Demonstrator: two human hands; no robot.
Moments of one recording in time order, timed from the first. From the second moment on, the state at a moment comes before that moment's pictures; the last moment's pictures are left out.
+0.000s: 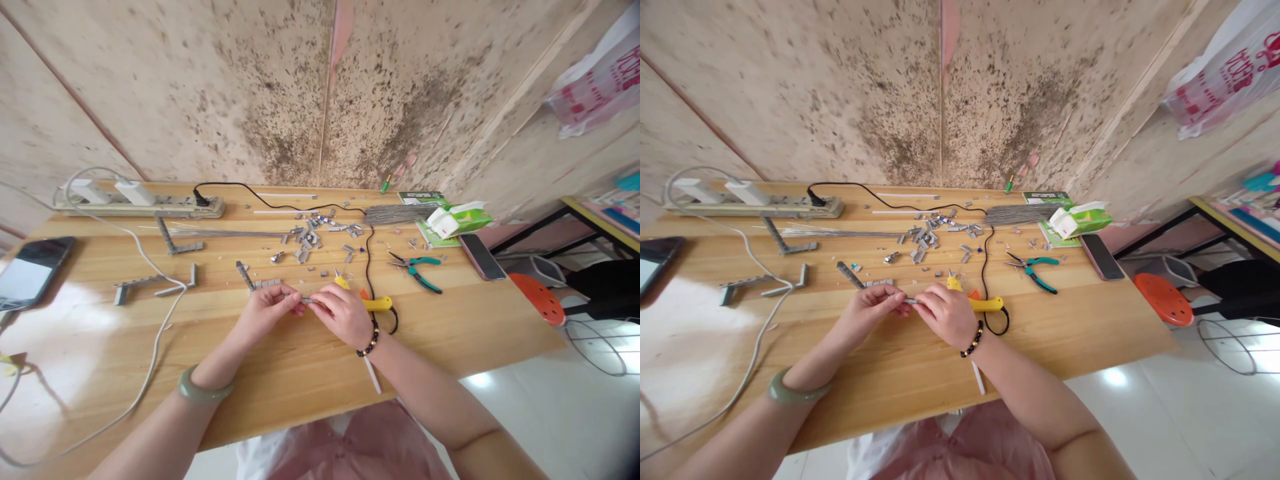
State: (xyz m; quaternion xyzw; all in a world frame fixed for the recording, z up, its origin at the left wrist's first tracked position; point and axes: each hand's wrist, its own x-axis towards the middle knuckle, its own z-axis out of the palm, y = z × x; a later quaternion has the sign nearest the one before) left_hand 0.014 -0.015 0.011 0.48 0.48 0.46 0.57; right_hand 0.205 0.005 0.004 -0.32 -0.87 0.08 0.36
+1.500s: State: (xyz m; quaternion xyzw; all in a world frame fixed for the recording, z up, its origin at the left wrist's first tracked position) left_hand 0.011 -0.014 0.008 0.48 0.46 0.47 0.58; right_hand 0.207 0.005 0.006 -0.32 -0.86 0.13 0.38
